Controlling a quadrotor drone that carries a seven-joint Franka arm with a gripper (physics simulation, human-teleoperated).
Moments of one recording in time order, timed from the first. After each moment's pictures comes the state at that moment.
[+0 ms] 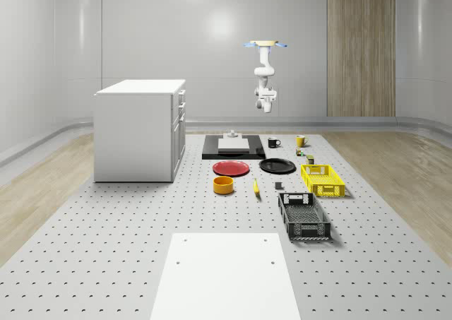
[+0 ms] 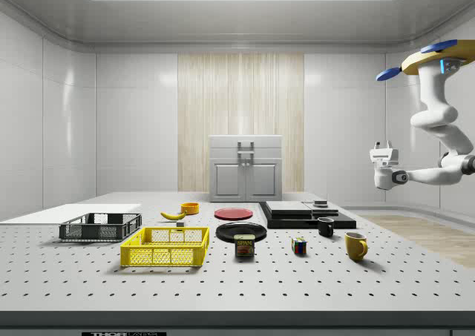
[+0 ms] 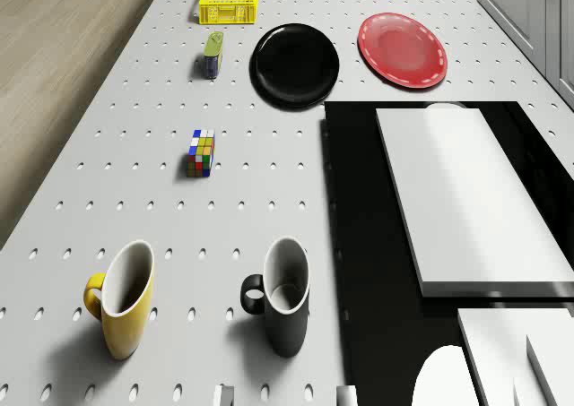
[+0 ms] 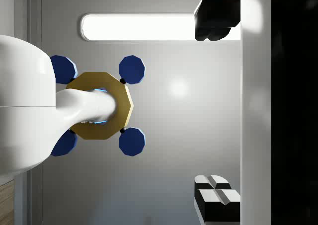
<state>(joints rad) 0.00 -0.79 0.00 -2.34 0.00 1.55 0.79</state>
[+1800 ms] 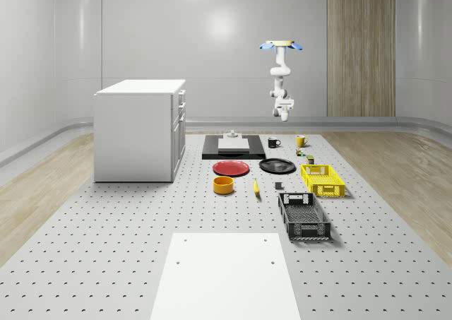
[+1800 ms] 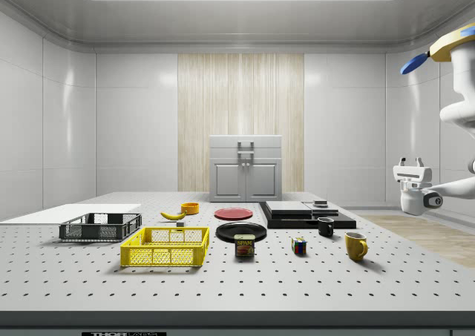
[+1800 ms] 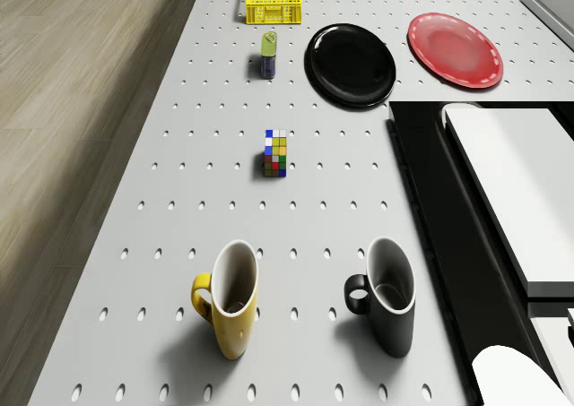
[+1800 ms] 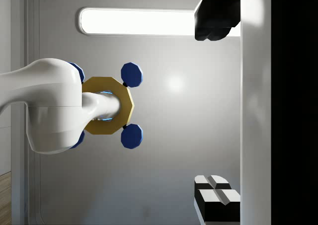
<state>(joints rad) -0.01 -0.71 0.01 -2.05 0.00 1.37 0.78</state>
